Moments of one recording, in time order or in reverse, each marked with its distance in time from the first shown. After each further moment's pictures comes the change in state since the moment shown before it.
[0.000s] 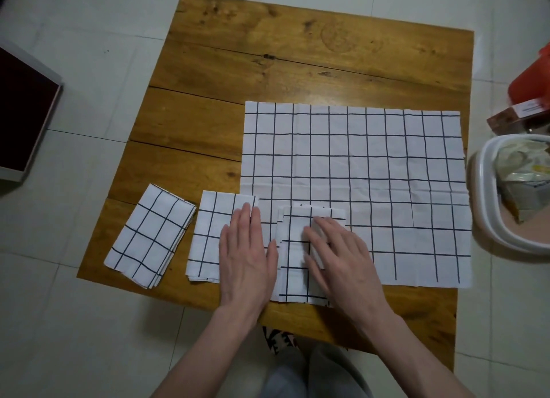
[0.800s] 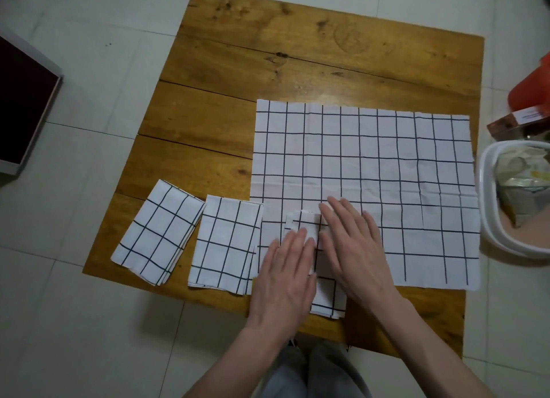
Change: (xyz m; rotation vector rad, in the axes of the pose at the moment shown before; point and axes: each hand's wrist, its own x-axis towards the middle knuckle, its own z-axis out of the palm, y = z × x) left_hand -0.035 0.019 0.009 0.101 -0.040 0.405; right_hand 0.026 -0.002 -0.007 0.022 0.006 0.107
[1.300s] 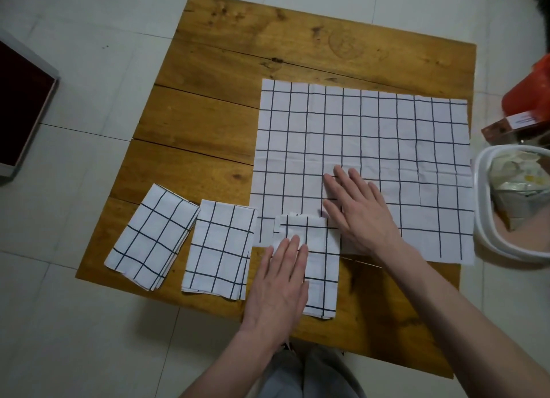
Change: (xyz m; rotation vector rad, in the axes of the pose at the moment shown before) left_hand 0.001 0.000 0.009 -0.004 -0.009 0.012; right_hand 0.071 0.049 -0.016 -0.029 -0.221 0.047
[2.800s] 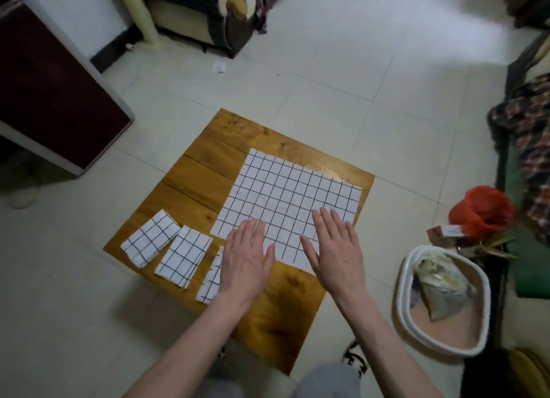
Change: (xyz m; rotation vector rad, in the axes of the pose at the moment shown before) left_hand 0.093 0.161 -0.270 -0.144 0.222 -0.537; right_hand -0.109 0.088 -0.269 -0.061 0.310 -0.190
